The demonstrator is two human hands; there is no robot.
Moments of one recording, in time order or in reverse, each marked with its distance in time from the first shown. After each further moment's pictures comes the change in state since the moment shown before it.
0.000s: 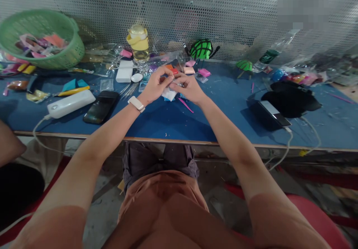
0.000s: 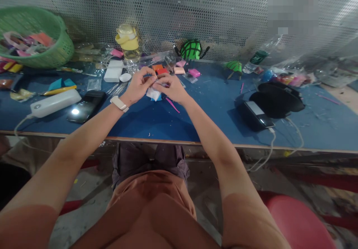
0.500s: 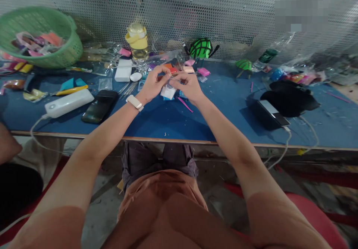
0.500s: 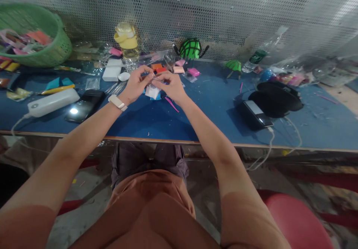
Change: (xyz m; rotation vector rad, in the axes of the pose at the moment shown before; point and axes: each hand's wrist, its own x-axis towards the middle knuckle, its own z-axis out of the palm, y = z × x) left_hand 0.001 0.000 0.000 -0.007 0.033 -0.042; right_hand 0.002 -0.001 0.008 0.130 0.152 0.104
